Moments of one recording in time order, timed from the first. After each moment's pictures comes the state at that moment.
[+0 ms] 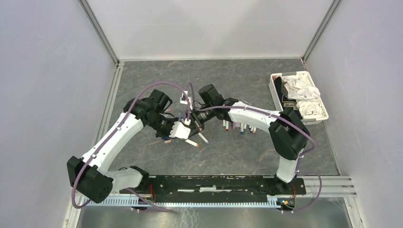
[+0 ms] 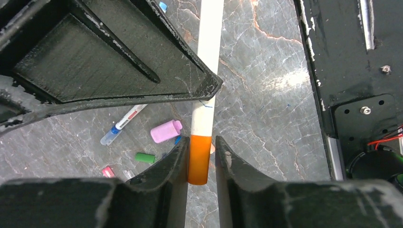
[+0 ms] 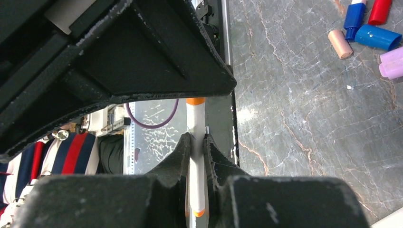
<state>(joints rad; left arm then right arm) -0.48 1.22 1.13 -1.24 0.55 1.41 0.82 1.83 1.30 -0.17 -1.04 0.33</state>
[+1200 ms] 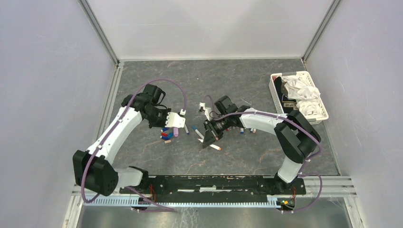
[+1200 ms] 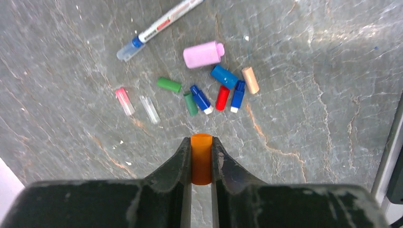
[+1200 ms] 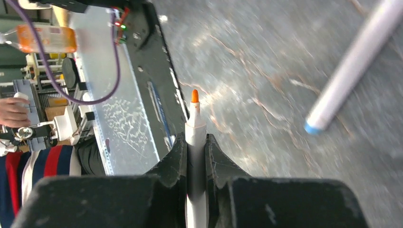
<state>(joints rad) -0.34 1.27 1.11 -1.11 0.31 1.42 0.74 1.74 1.03 -0.25 -0.91 0.20</state>
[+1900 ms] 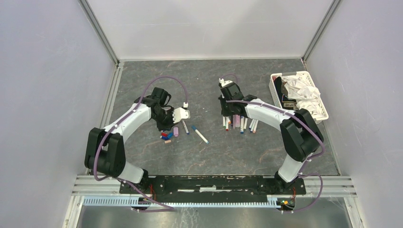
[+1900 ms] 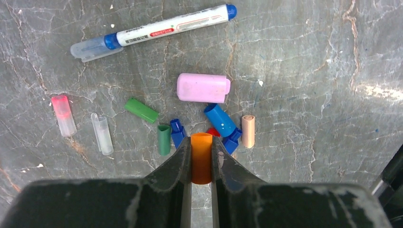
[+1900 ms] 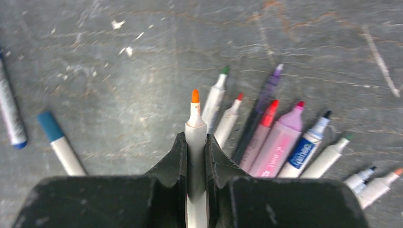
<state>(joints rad) -0.30 1.47 0.99 -0.84 0.34 1.08 0.61 1.73 1.15 -0.33 0.09 0.29</state>
